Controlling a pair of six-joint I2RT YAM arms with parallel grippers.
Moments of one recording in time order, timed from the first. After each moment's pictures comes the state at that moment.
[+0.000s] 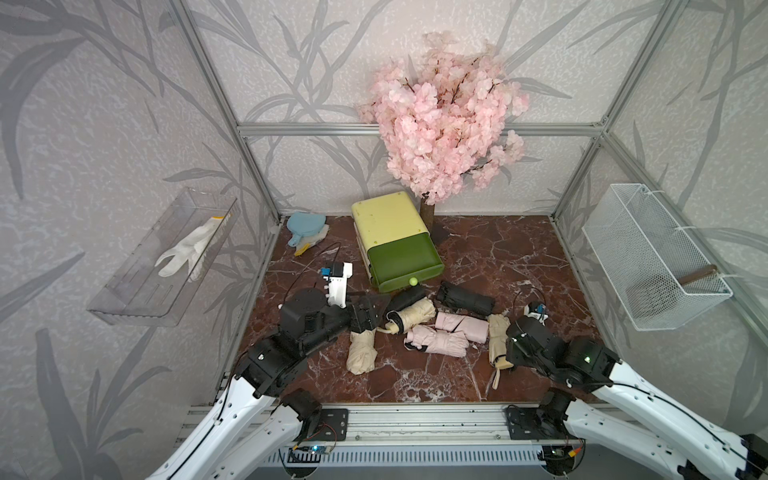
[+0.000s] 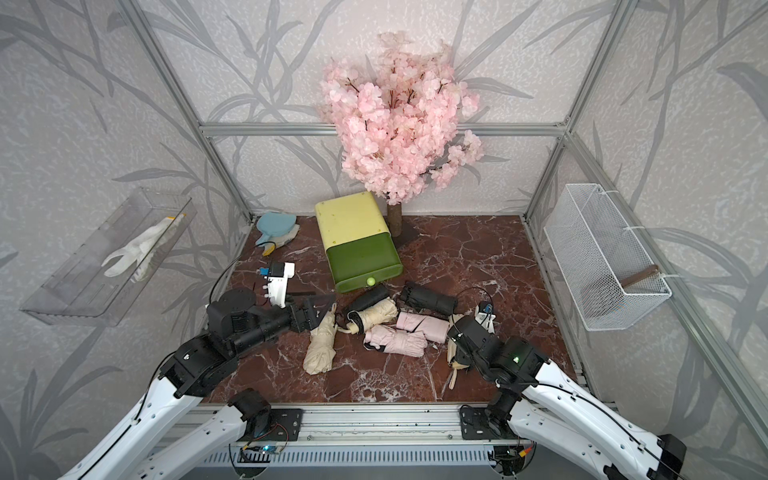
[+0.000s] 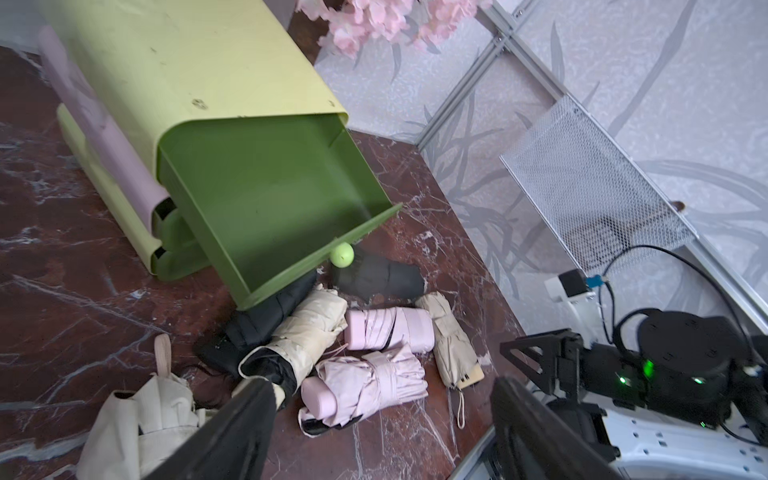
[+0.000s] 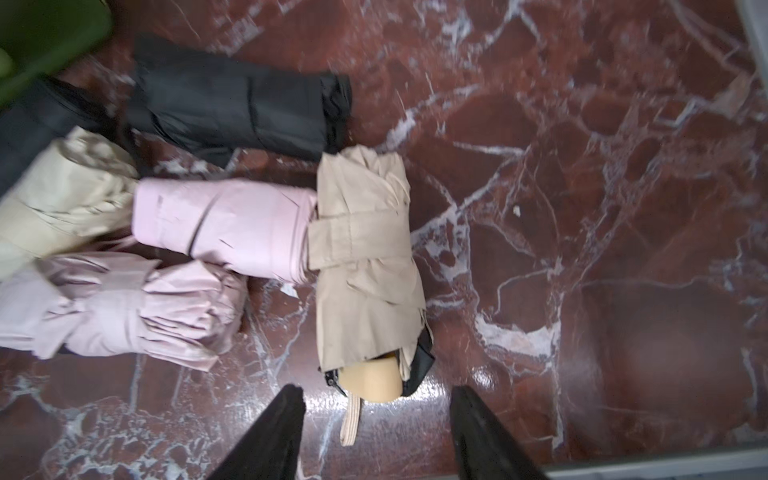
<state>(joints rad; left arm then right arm) -0.64 0.67 0.82 -0.50 0.12 -0.56 0.81 0.75 0.70 -1.16 0.35 0.97</state>
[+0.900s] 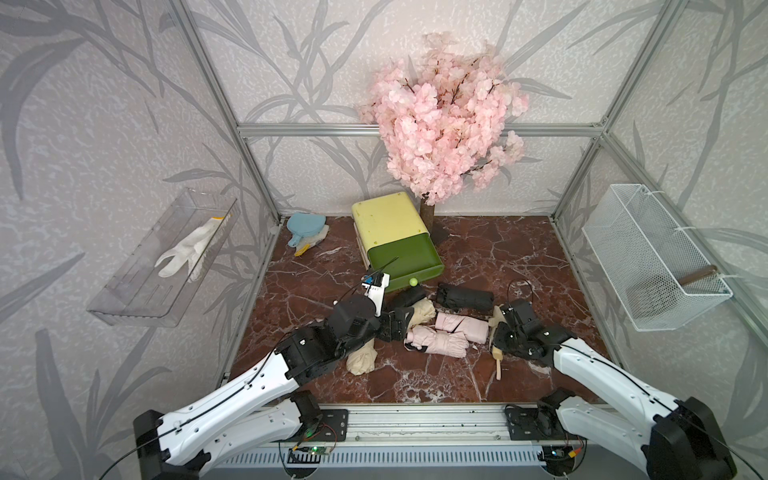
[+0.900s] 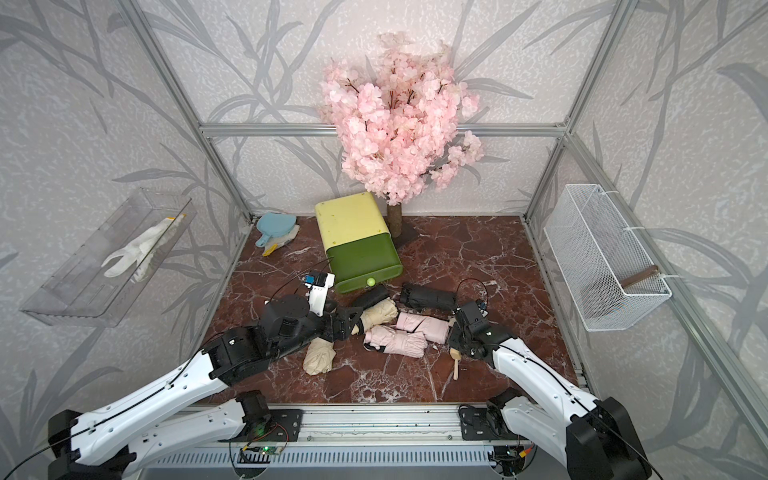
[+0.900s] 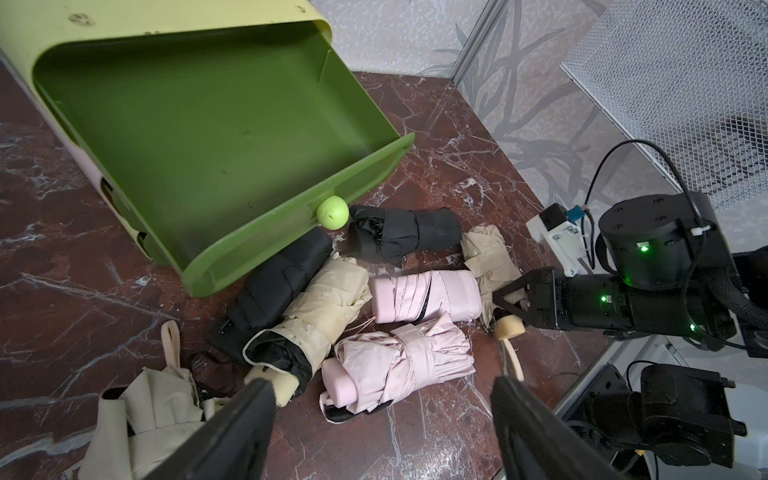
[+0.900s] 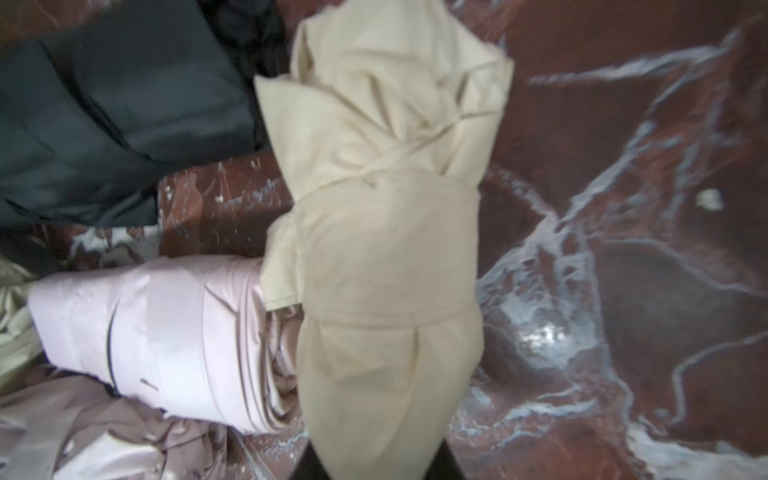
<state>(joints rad) -0.93 0.87 0.83 -0.47 -0.19 -0.53 0.44 0.99 0.50 -0.64 0.11 0.86</state>
